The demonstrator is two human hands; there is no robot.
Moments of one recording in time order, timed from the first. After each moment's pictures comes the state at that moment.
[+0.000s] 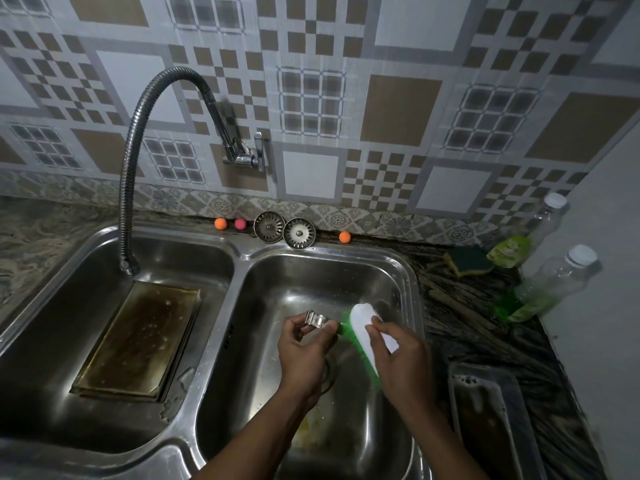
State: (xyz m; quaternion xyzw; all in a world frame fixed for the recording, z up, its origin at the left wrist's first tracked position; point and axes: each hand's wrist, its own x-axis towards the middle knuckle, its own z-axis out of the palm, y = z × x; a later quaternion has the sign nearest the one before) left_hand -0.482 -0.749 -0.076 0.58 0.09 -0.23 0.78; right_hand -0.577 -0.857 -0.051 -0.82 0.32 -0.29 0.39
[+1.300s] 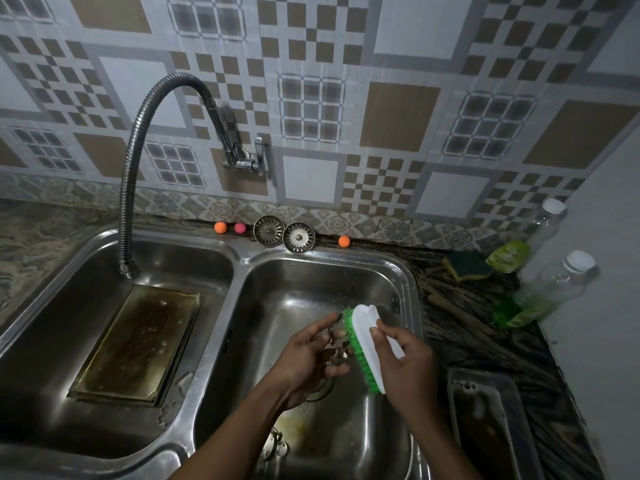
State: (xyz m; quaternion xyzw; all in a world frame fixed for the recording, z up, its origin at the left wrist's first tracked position) left_hand -0.464 -0.735 -0.056 0.47 0.02 -0.50 0.73; right_hand -0.580 -0.857 -0.045 -0.74 0.35 -0.29 0.50
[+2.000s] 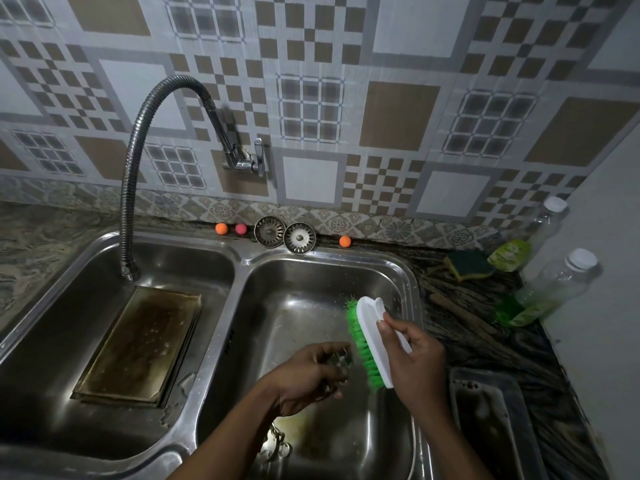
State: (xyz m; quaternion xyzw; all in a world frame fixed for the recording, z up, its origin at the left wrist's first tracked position) left_hand -0.465 -0.722 -0.064 0.54 -0.11 -0.59 0.60; right_hand -0.581 -0.864 -0.038 -0.71 0.34 -0.30 0.54
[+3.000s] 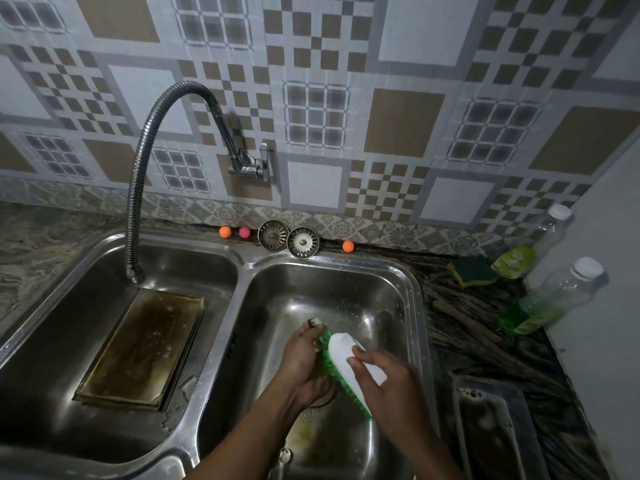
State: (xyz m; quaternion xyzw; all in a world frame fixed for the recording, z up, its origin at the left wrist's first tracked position) left_hand -0.465 -0.748 -0.042 0.45 0.16 -0.43 0.76; right_hand -0.586 -0.839 -0.052 -0.83 0.25 -0.23 0.43
